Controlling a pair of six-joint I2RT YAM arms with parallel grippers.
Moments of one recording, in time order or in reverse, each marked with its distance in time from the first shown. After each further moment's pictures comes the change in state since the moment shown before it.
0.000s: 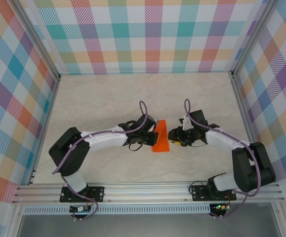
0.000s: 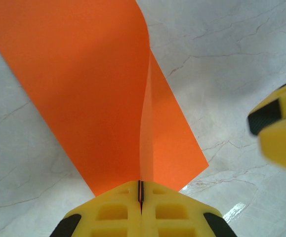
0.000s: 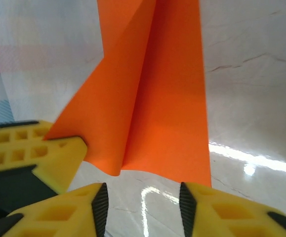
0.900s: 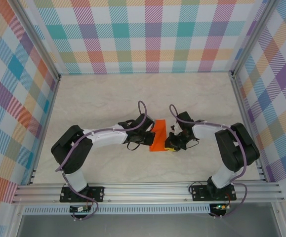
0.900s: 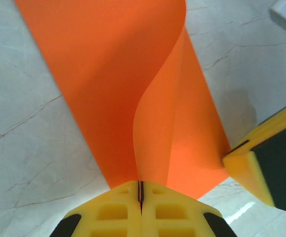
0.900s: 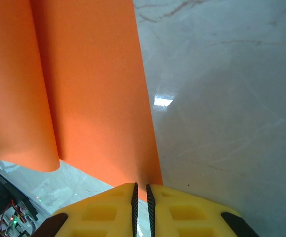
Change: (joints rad) left arm 0.036 0.040 0.000 -0.046 -0.013 0.032; right arm 0.109 0.256 0.108 -0.122 0.090 -0.019
